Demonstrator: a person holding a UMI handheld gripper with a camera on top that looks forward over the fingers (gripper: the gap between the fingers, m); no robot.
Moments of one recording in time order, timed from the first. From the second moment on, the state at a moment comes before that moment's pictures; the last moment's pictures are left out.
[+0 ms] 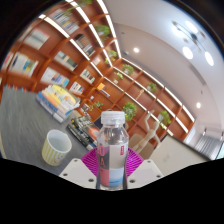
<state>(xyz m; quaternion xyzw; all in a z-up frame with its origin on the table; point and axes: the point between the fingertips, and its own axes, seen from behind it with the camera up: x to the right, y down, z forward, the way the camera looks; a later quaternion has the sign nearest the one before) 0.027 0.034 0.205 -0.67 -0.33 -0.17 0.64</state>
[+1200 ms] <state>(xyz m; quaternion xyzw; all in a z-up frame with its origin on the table) 0.031 -0.028 0.103 -0.75 -0.07 0.09 0.65</state>
